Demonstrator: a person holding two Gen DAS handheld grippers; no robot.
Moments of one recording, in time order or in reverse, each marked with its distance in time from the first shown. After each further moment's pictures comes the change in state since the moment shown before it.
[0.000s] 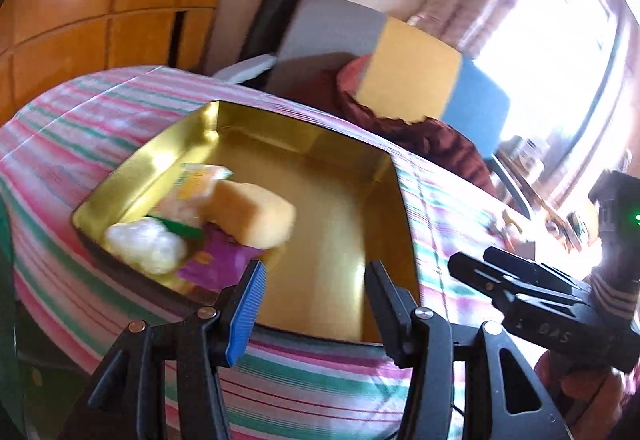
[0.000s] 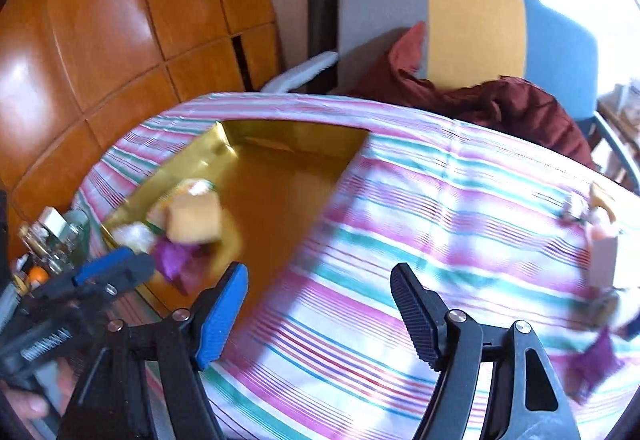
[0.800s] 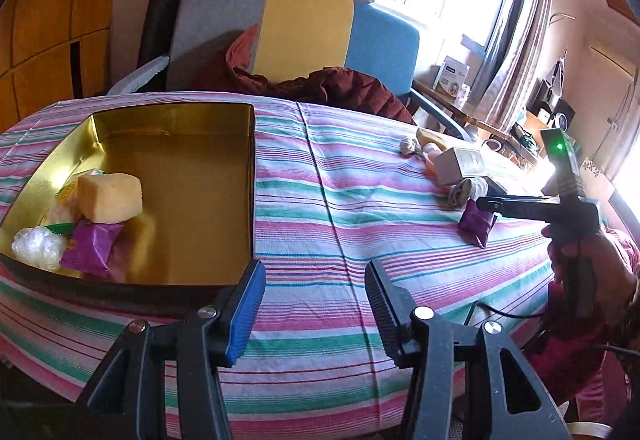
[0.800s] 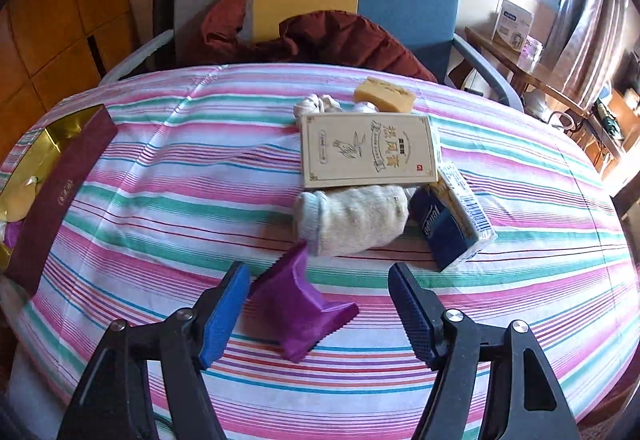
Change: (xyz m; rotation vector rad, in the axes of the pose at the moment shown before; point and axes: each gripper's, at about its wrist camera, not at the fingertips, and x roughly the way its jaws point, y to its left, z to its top) left arm 0.003 -0.097 -0.045 0.269 0.090 -0.174; right arm -0.059 -0.235 -0.058 0.204 0.157 -0.350
